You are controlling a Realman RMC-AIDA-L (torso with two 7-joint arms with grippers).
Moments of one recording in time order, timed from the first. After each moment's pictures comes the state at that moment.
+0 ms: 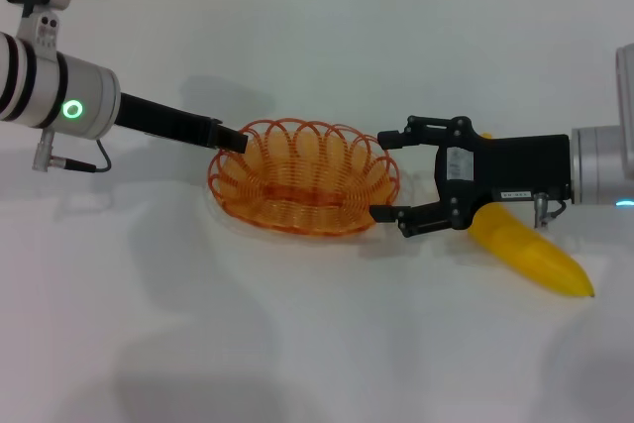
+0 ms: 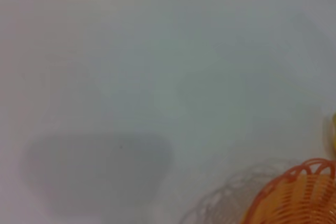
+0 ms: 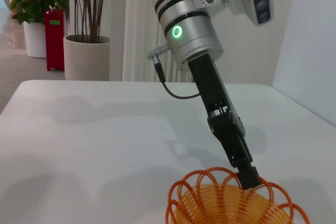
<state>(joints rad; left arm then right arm) -0.96 -2.03 0.66 0.44 2.52 1.19 -2.11 0.65 2.03 -0.44 -0.38 -2.27 -1.54 0.83</state>
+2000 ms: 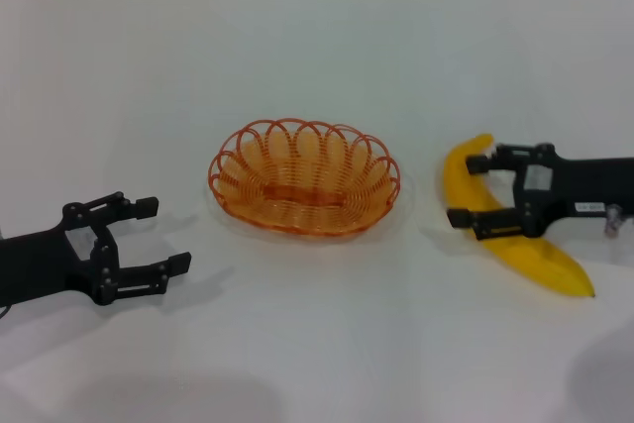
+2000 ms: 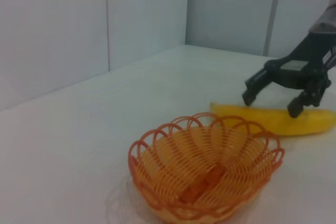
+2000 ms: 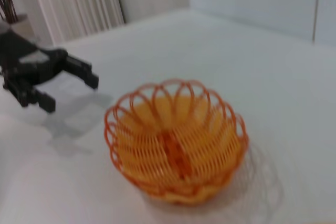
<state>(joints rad) -0.43 -2.03 0.66 0.52 2.04 1.50 -1.01 0.57 2.00 -0.33 -0.48 -2.43 -1.51 1.16</state>
